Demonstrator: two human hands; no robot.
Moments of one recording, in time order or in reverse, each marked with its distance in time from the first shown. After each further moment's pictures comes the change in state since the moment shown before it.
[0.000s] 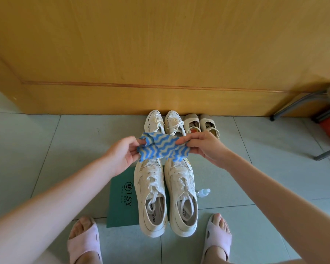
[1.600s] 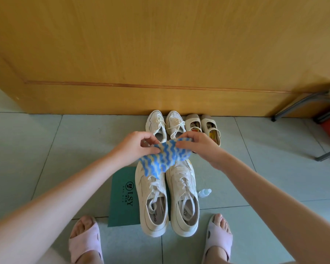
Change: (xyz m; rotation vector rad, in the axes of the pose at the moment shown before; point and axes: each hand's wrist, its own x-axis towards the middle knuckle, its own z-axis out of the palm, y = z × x) left_hand 0.012 0.003 -0.001 1.099 -0.235 0.585; right_hand -0.005 -0.011 0.019 -0.215 0.066 -0.003
